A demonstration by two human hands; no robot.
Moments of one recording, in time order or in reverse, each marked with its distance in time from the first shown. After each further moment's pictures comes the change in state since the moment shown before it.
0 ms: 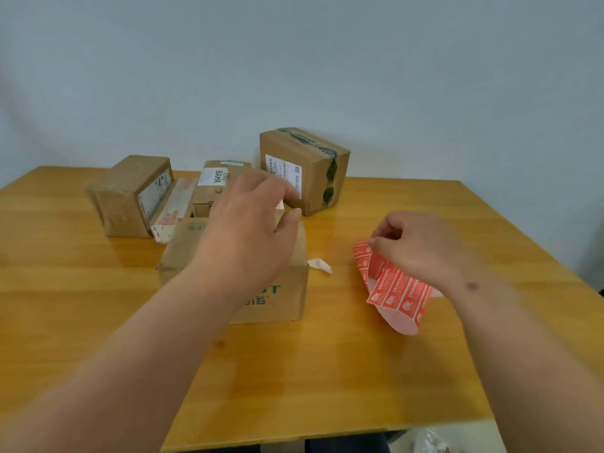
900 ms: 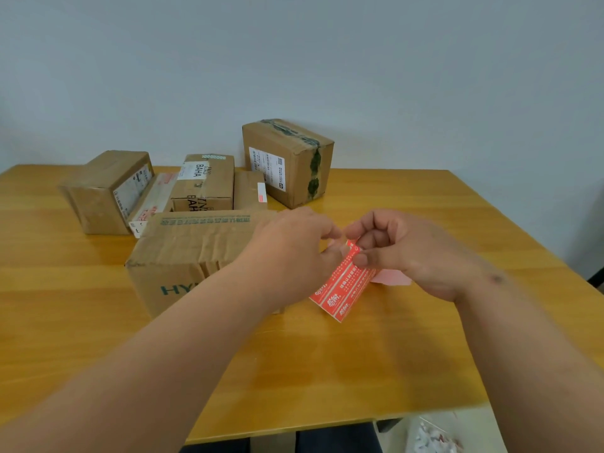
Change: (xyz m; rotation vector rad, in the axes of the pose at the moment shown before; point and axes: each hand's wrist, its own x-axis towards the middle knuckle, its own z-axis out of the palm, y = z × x) left_hand 0.000 0.041 0.044 0.075 -0.502 0.020; right_hand -0.014 0.030 -0.005 0.651 -0.306 -0.132
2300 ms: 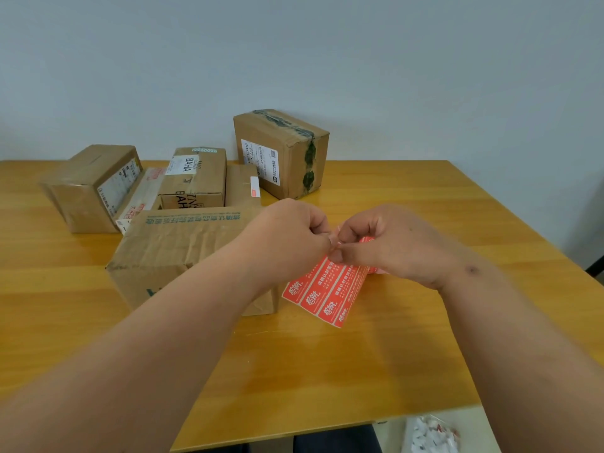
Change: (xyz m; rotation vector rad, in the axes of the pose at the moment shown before) left_hand 0.015 -0.002 -0.007 -0.323 -0.131 -0.119; right_hand 0.011 -0.015 0.009 -0.326 -0.018 -0.026
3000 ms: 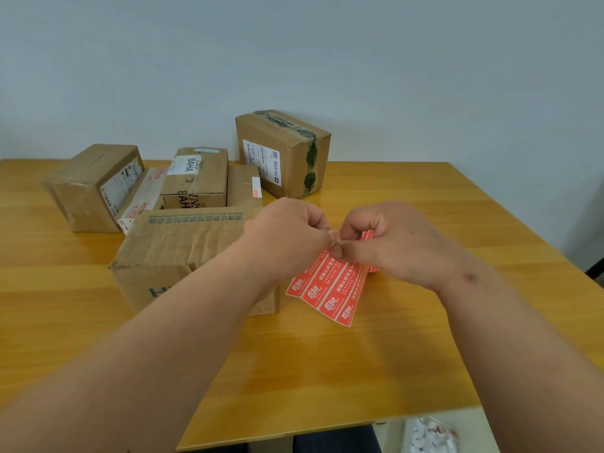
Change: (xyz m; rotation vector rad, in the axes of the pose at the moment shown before) left_hand -0.003 0.002 0.001 -0.122 0.055 -0.066; right_hand -0.004 -0.010 0.001 -0.128 0.092 -0.058
